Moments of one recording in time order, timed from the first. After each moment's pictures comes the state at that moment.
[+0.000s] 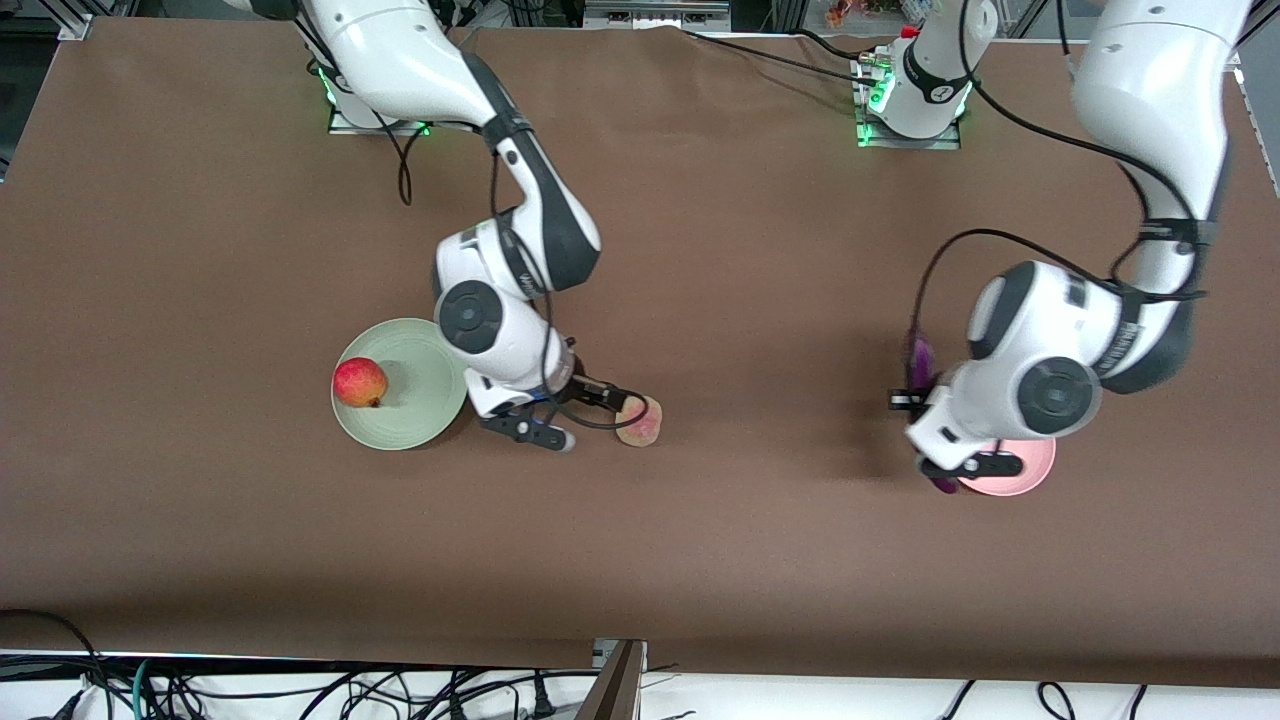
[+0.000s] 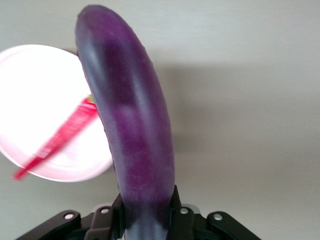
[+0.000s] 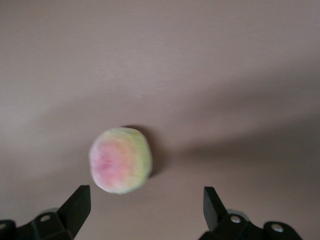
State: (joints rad) left arm 0.17 0.65 -0.39 -1.46 0.25 1.79 -0.25; right arm 0.81 0.86 -0.32 -1.25 0.50 2.20 0.67
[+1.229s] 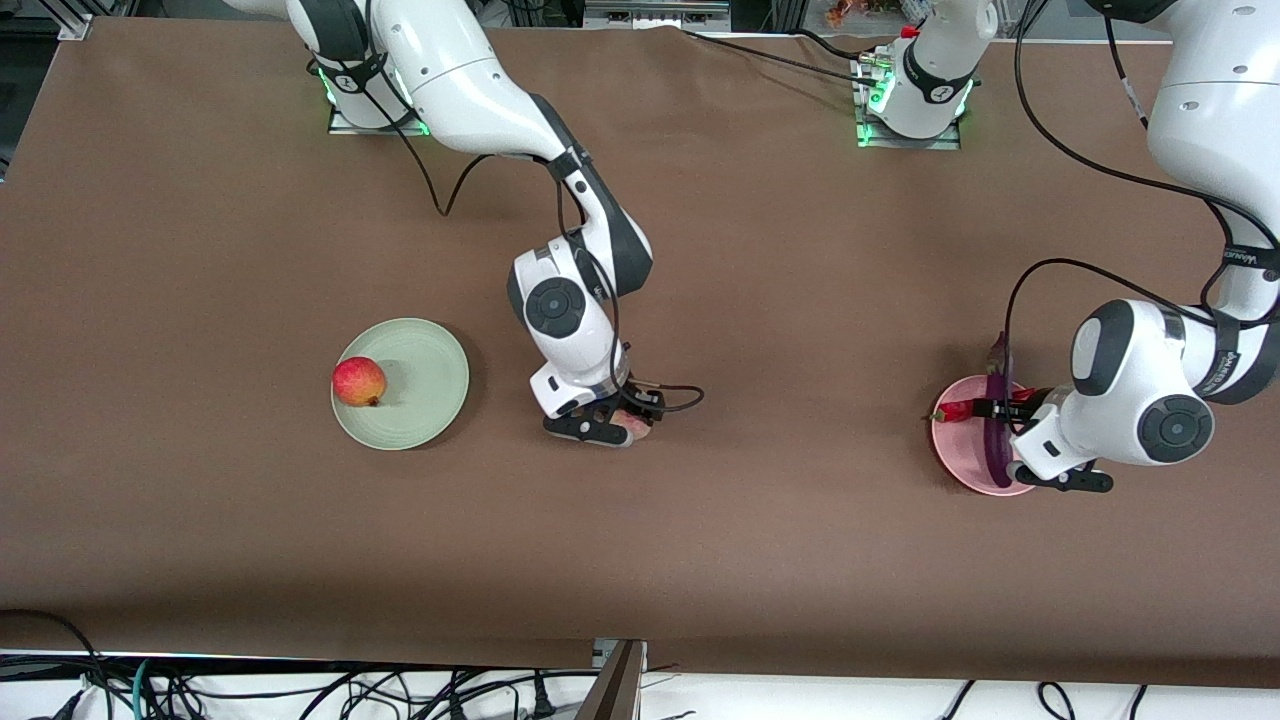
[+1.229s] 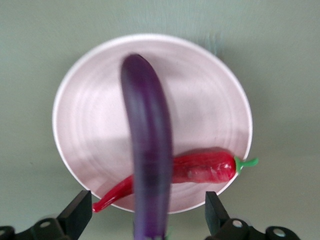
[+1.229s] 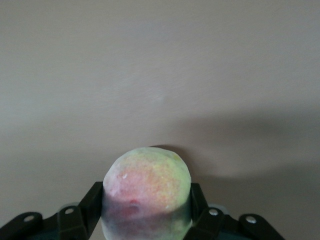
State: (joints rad) left arm 0.35 0.71 -0.39 -1.49 0.34 1.87 -0.05; right arm 0.85 0.99 -0.33 -1.20 0.48 2.31 0.60
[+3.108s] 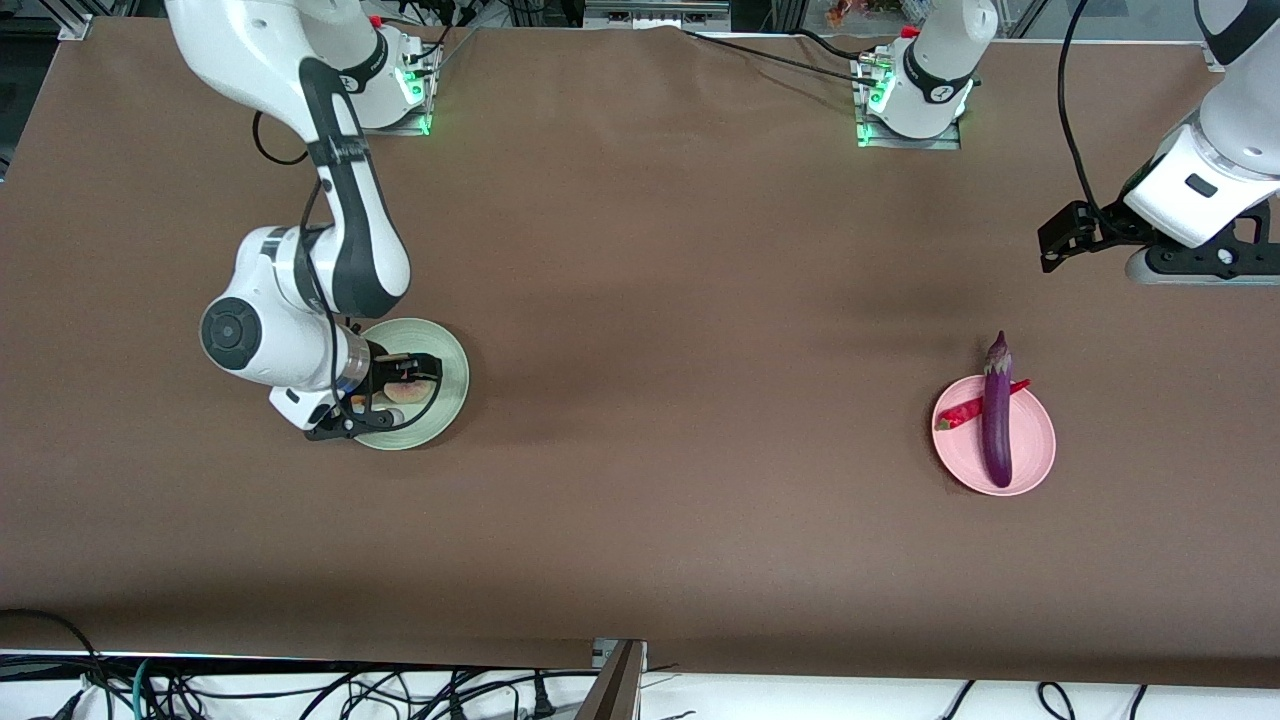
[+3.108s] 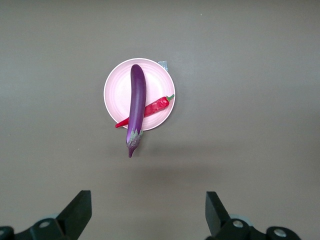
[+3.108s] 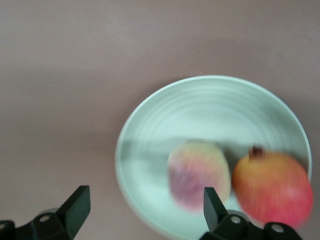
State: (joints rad) left arm 0.04 -0.04 -0.11 -1.73 0.06 1.69 -0.07; right arm 0.64 0.52 -0.46 -1.68 0.42 1.98 -0.09
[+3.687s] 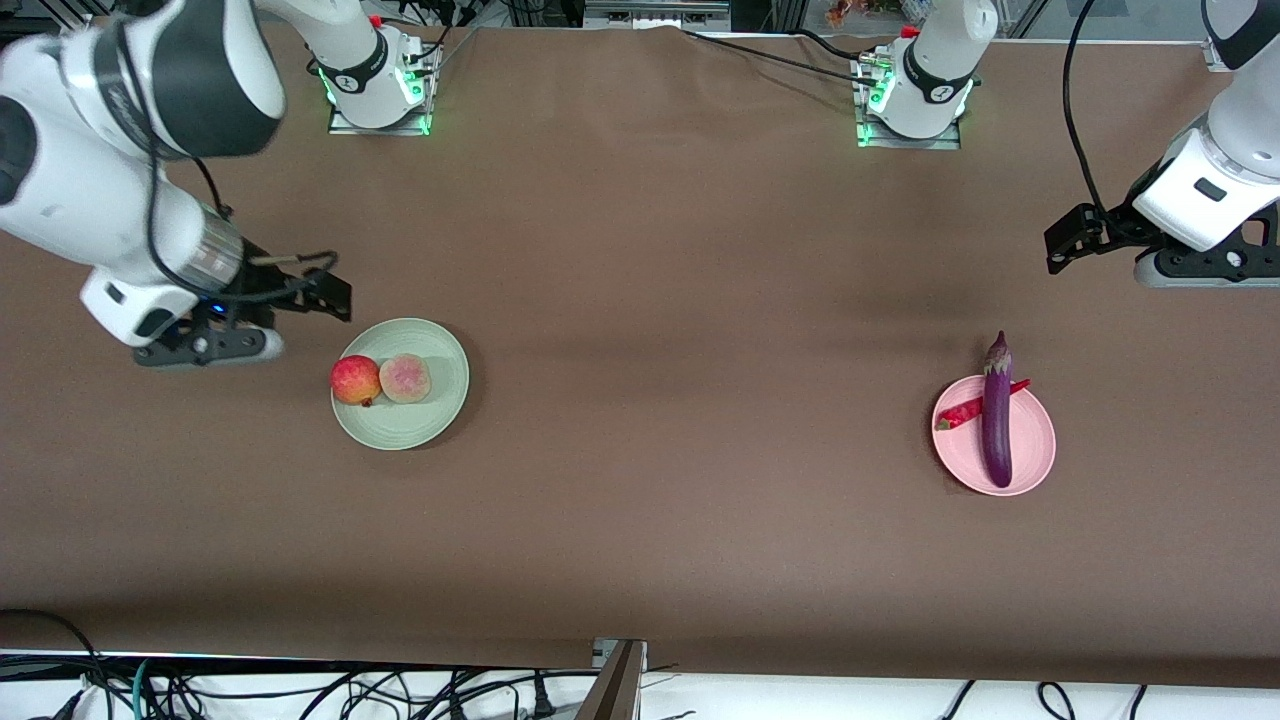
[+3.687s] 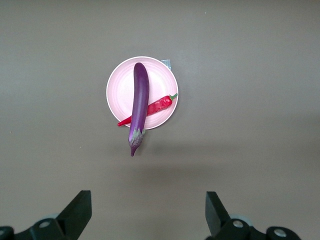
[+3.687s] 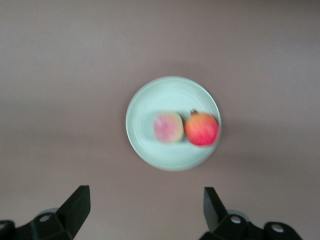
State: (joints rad) left arm 0.05 -0.04 -0.11 -1.73 0.06 1.69 -0.07; right arm 0.64 0.23 -0.50 -1.52 0.18 1.63 0.04
